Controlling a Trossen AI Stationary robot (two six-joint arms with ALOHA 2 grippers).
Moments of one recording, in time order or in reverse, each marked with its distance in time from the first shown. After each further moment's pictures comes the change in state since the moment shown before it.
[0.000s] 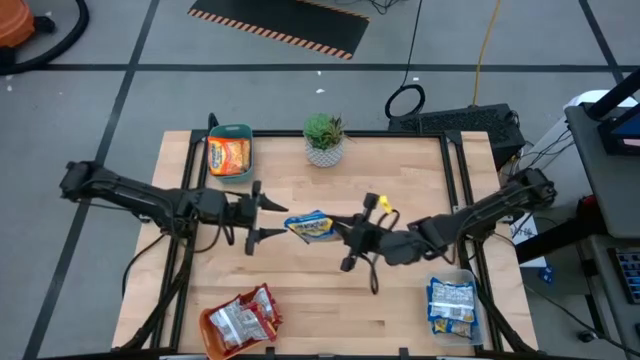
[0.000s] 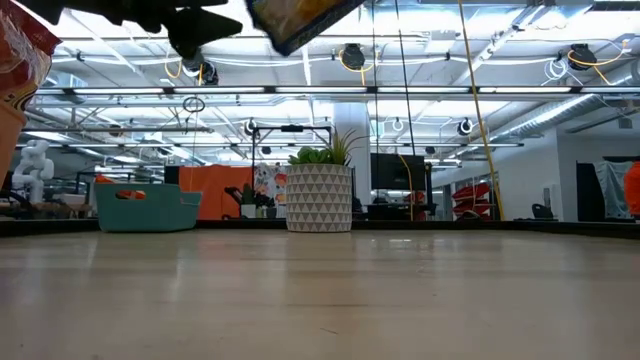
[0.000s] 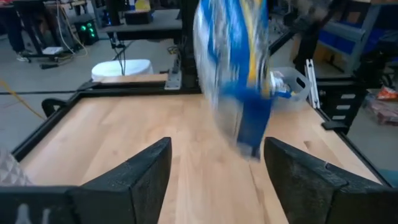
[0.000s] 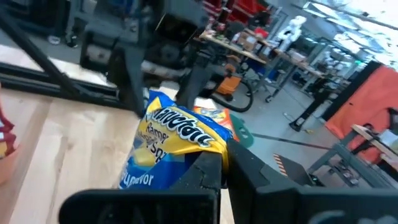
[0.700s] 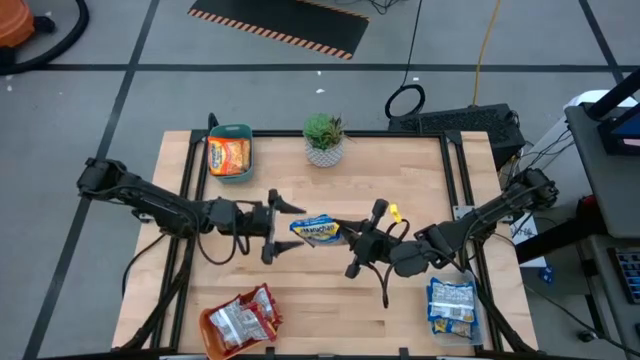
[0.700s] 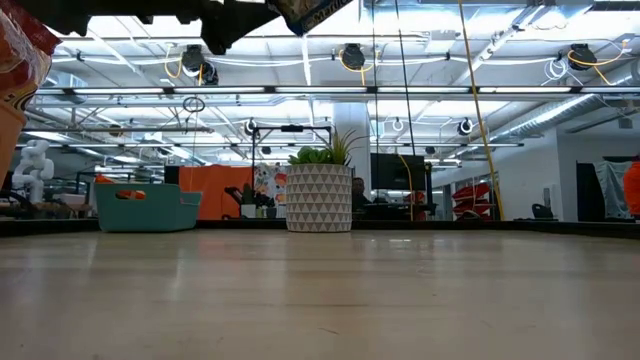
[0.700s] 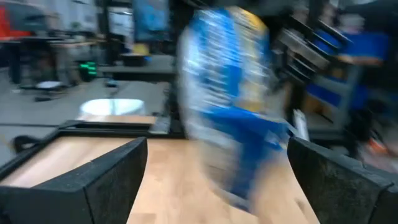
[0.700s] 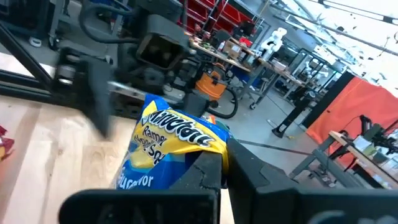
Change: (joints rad) left arm -0.062 0.285 0.000 0.488 -0.041 -0.027; right arm 0.078 -0.016 0.000 0.032 0.131 -0.057
